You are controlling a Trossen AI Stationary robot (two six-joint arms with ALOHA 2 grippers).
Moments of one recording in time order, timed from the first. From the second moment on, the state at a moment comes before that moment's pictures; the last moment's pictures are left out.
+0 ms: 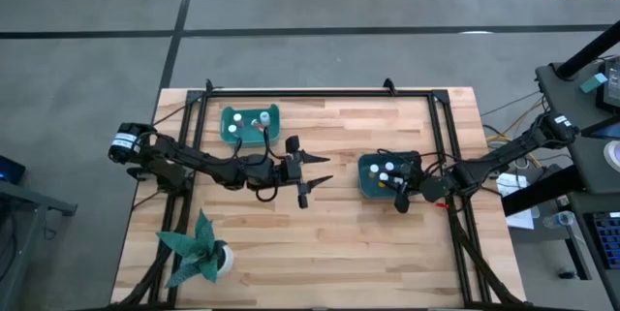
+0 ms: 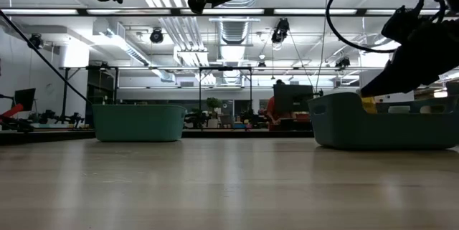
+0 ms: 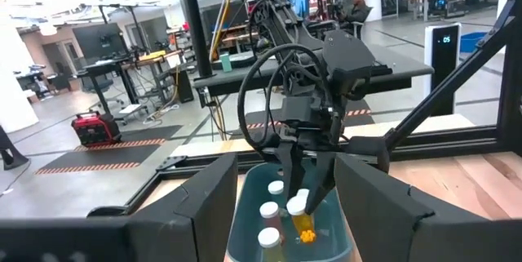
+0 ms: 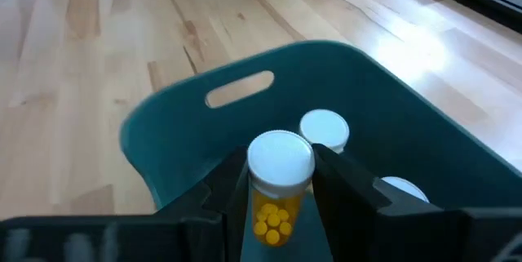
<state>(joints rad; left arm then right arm) -0.15 1.55 0.84 0.78 -0.32 0.19 0.41 0.80 0.18 -0.01 0.63 0.48</state>
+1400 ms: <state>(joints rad) -0.15 1.55 0.84 0.78 -0.32 0.19 0.41 0.89 0.36 -0.11 0.68 0.39</state>
